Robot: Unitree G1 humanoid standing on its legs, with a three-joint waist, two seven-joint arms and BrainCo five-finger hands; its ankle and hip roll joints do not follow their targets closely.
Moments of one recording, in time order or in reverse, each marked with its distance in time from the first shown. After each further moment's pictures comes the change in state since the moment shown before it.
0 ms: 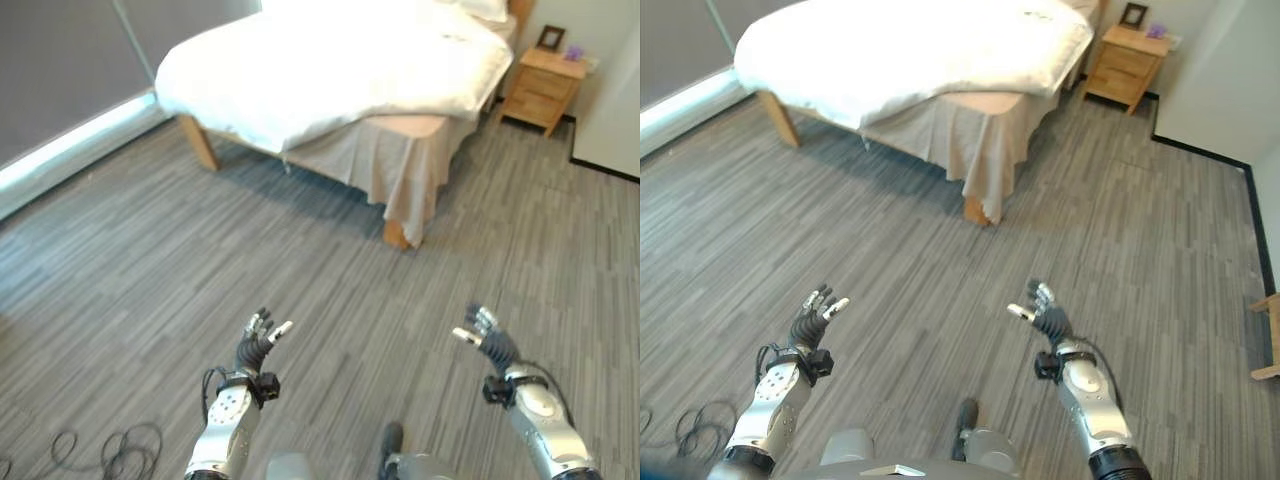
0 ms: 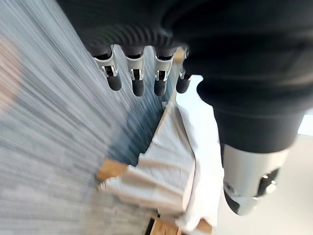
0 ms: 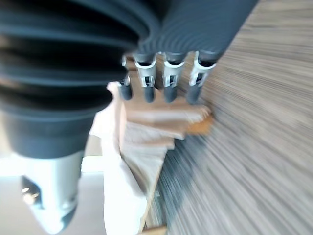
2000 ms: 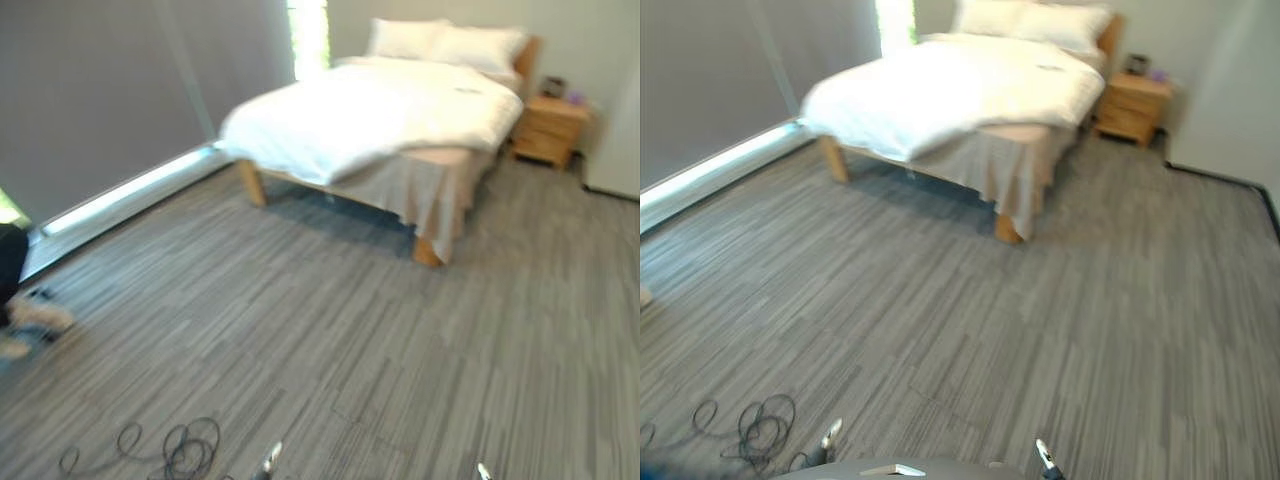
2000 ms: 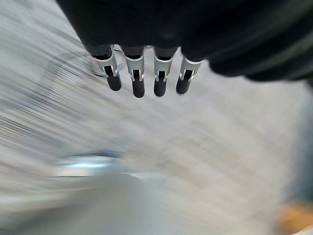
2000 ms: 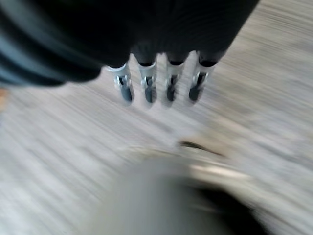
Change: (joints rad) left arm -0.050 -0.067 -0.037 0.956 0.313 -0.023 -0.083; right arm 0.003 0.179 0.114 0.989 -0.023 0.048 0.048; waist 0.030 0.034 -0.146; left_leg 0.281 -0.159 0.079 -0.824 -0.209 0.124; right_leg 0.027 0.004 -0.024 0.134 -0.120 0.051
